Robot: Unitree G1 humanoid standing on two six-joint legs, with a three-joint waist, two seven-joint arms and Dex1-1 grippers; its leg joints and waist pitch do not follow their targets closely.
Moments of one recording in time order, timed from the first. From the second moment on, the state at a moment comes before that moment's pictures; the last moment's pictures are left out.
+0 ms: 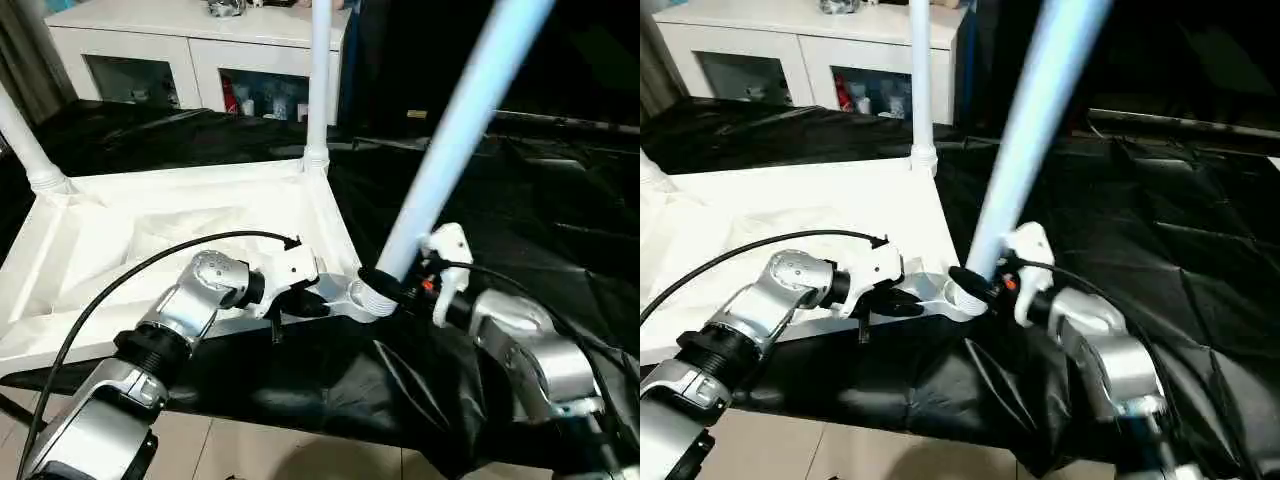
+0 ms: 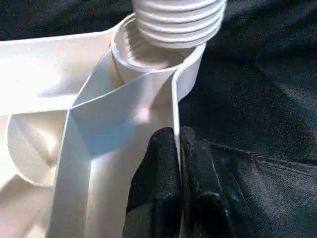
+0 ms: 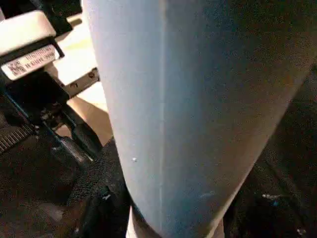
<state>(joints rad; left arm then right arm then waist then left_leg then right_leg) -0.66 0.36 -0.41 0.63 0.04 0.10 -1.11 -0.34 -0.33 0.14 0.10 0.27 0.40 0.71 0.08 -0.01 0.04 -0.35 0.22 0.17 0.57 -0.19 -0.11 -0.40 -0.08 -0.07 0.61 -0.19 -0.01</state>
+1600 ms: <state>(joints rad) -0.64 0.40 -0.41 0.57 0.05 0.14 -1.13 -0.35 -0.18 0.02 0.32 0.36 0.30 0.73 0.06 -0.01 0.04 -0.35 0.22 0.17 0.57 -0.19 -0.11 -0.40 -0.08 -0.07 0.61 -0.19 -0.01</state>
